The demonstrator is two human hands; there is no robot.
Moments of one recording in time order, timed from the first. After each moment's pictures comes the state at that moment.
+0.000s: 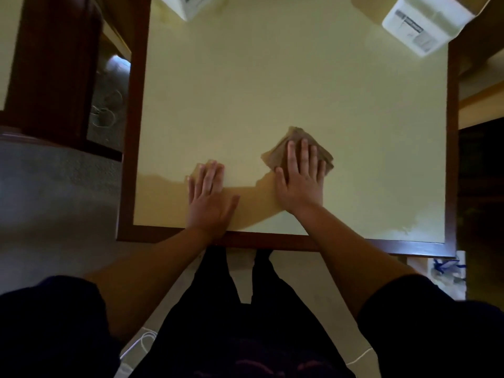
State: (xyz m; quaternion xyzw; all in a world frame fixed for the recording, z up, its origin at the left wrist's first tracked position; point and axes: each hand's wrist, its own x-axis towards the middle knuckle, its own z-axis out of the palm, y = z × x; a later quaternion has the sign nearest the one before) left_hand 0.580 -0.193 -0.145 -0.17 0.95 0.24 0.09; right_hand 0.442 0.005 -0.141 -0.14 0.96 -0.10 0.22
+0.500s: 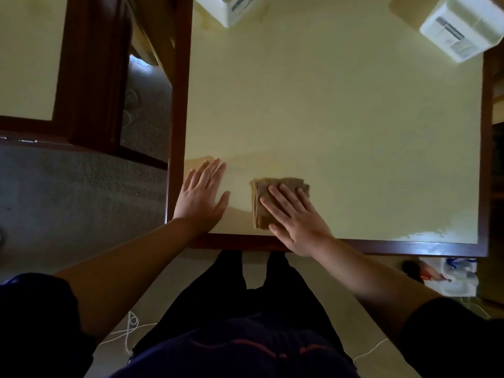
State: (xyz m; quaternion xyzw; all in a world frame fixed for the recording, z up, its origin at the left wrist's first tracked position) left_hand 0.601 -0.328 -0.125 -0.08 0.96 0.23 0.10; right_hand 0.527 -0.036 -0.142 -0.46 0.85 -0.03 0.25
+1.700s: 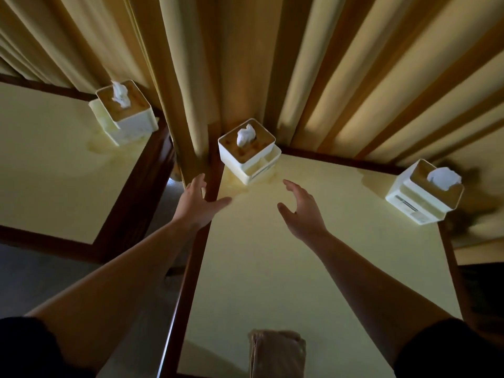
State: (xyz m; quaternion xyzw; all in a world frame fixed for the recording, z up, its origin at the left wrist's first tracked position) left_hand 0.378 -0.467 0.011 -0.34 0.83 0.45 0.02; right_hand 0.265 -0.215 0.009 -0.21 0.91 -0.32 0.17
